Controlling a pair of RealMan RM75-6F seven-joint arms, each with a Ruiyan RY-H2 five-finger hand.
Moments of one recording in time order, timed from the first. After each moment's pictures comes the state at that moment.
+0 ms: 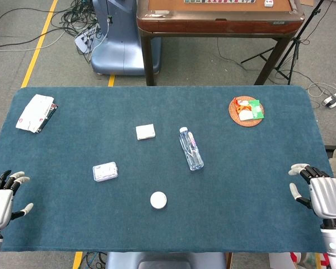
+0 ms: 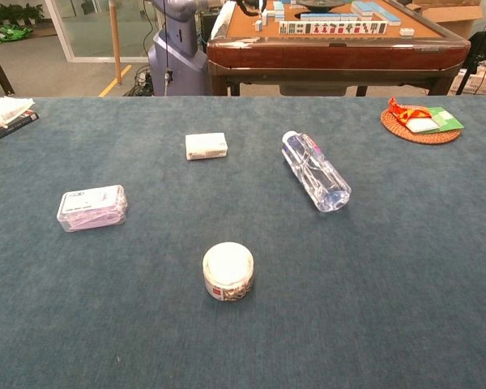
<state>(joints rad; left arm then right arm) -0.10 -1.17 -0.06 -1.58 1.43 1.47 0.18 0.08 -1.15 0.08 -1.58 -1.52 1.51 0.03</state>
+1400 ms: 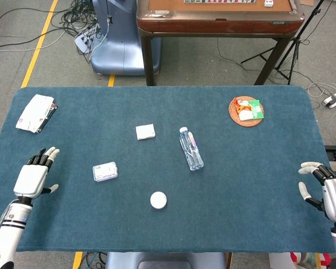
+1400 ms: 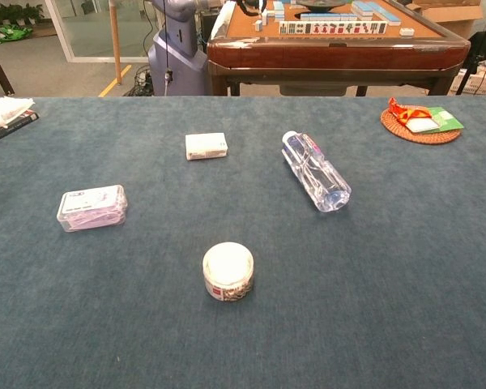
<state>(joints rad) -0.35 -1.32 -0.12 -1.35 1.37 1.17 0.18 0.05 -1.10 0.10 -1.62 -1.53 1.59 0.11</state>
